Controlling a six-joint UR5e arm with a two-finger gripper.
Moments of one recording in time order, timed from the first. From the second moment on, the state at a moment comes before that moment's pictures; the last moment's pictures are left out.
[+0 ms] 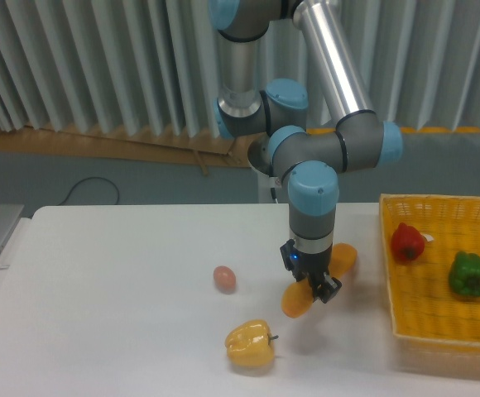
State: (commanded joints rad) arm 2.39 -1.95 -1.57 -1.22 1.60 1.10
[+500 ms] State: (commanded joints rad) arm 2.40 -1.94 -1.56 -1.22 1.60 1.10
